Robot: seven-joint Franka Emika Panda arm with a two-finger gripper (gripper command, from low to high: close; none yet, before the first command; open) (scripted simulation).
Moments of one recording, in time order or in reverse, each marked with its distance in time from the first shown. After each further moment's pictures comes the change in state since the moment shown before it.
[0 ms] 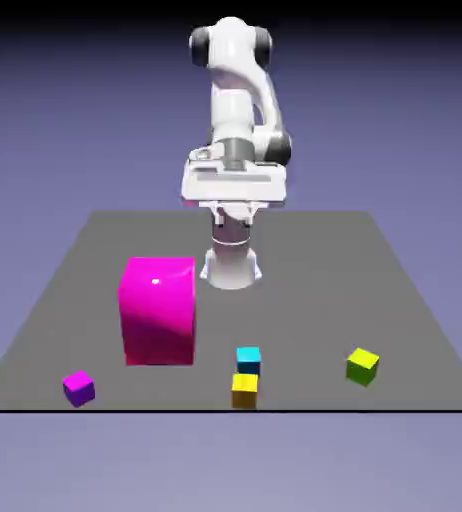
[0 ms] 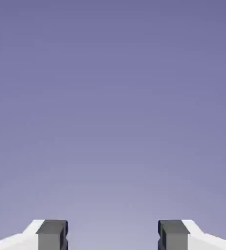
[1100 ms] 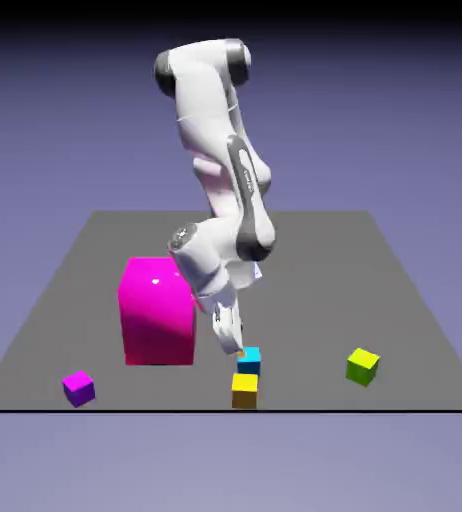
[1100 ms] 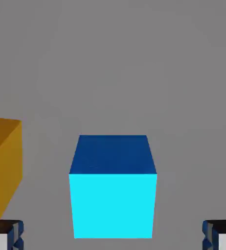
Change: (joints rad) arm -0.723 0.918 0.690 0.231 0.554 -0.267 1.067
